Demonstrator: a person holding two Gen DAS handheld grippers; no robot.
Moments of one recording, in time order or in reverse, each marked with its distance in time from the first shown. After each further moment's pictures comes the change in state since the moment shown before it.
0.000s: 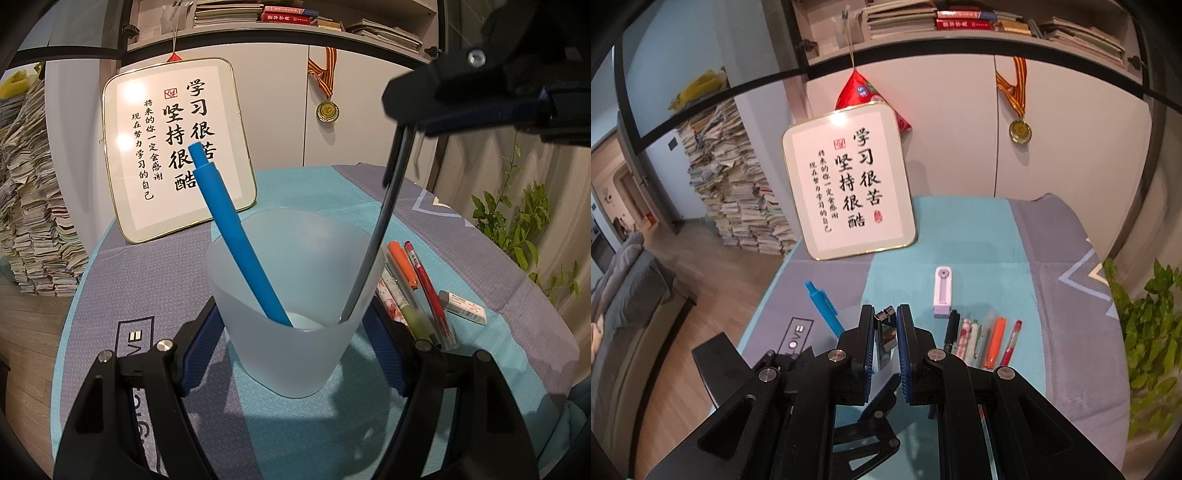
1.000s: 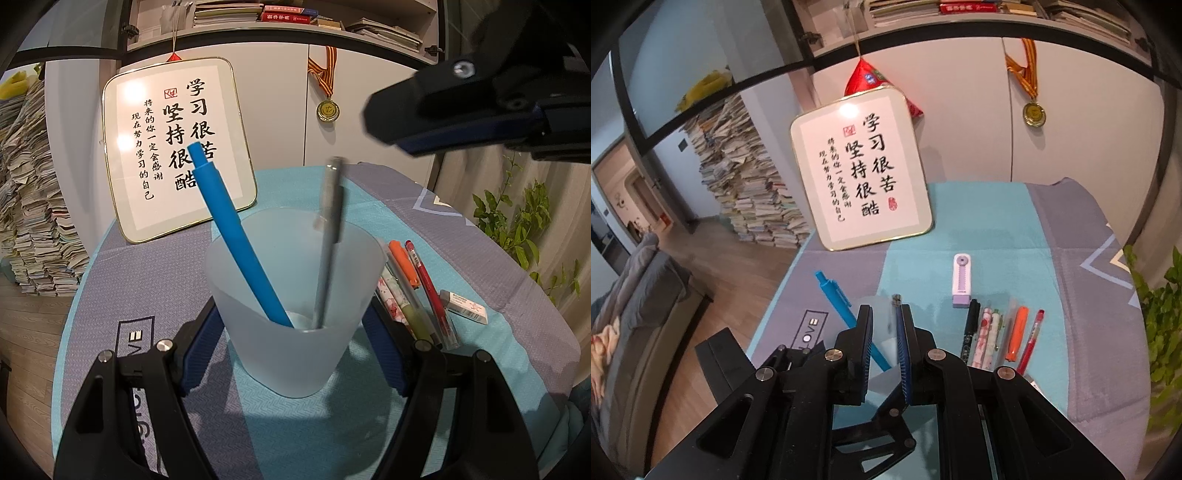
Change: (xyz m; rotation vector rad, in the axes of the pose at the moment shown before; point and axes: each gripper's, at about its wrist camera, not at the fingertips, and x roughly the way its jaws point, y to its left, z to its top) left arm -0.003 0.001 0.000 -0.001 0.000 -0.001; right arm 0.009 -0.005 -0.004 0.031 0.023 0.075
